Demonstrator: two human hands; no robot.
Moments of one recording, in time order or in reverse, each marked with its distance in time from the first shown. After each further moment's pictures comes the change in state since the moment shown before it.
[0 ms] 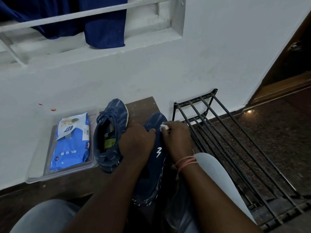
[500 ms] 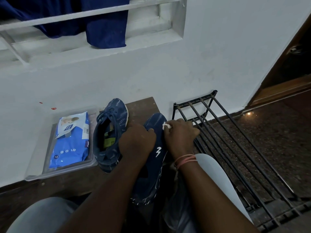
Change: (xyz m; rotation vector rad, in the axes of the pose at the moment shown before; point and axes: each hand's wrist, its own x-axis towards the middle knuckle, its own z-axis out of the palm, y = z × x) left_hand -0.006 0.004 -0.008 0.013 0.013 0.035; right_hand 0.002 0.002 -0.006 -0.184 0.048 0.072
